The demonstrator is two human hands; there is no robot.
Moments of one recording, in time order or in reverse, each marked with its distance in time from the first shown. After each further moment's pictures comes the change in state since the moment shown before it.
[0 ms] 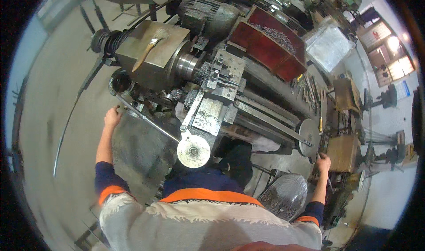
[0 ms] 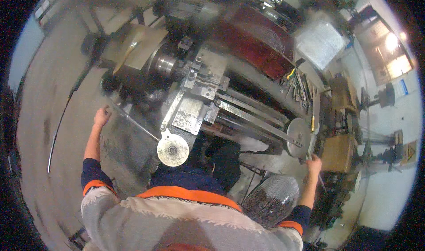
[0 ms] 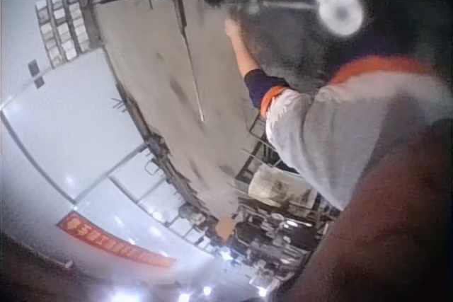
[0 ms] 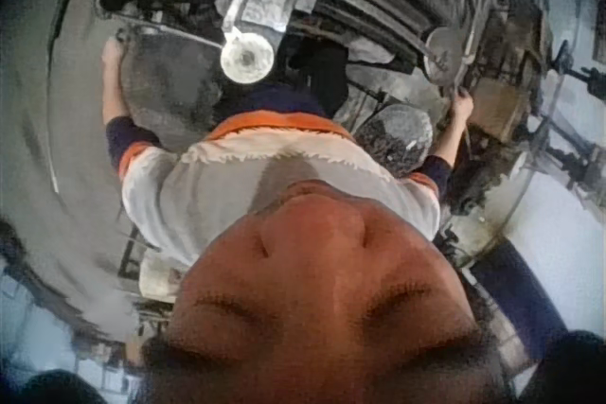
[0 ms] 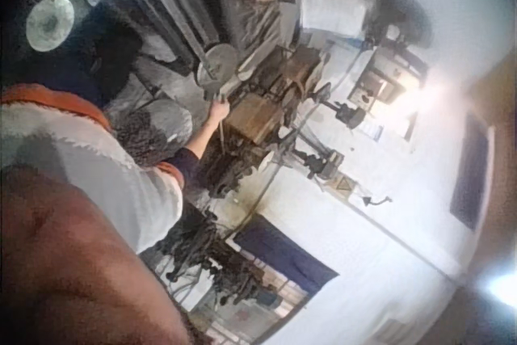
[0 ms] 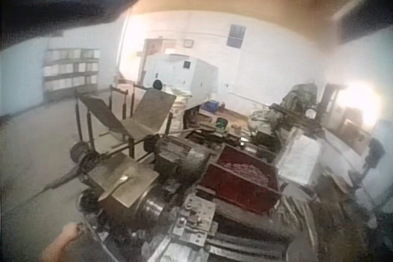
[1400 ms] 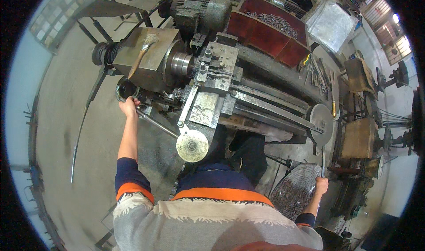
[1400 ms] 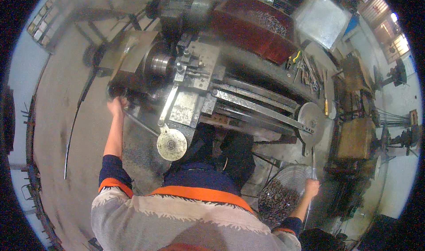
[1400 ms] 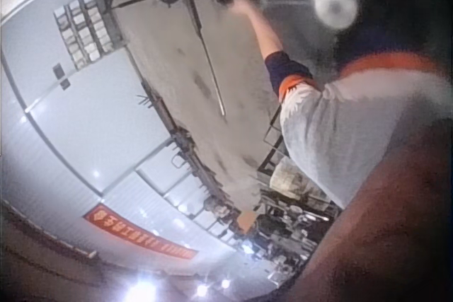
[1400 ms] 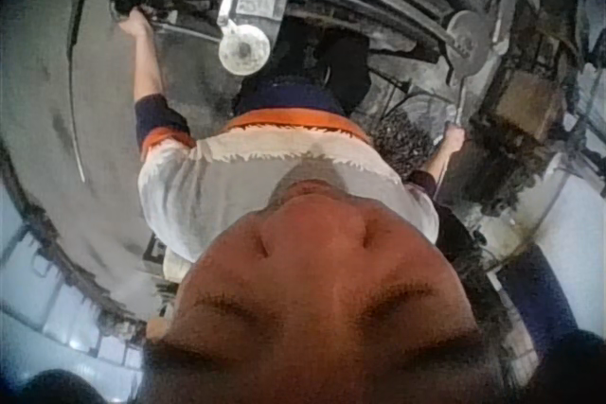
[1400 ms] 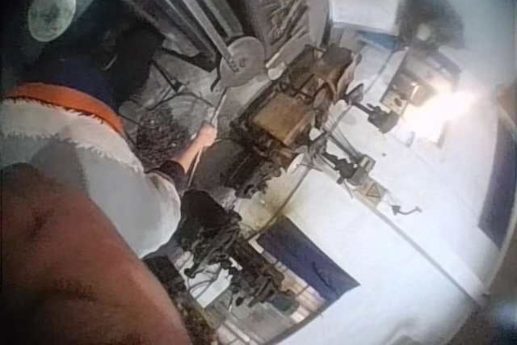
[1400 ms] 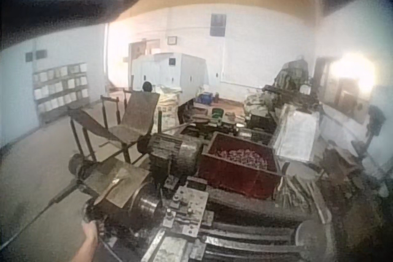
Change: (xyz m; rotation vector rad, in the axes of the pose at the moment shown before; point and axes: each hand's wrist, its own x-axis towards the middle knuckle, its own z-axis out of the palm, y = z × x) left_hand 0.006 0.139 -0.024 -1.426 0.476 -0.360; right_hand -0.139 0.063 0.057 -0.189 -0.110 0.655
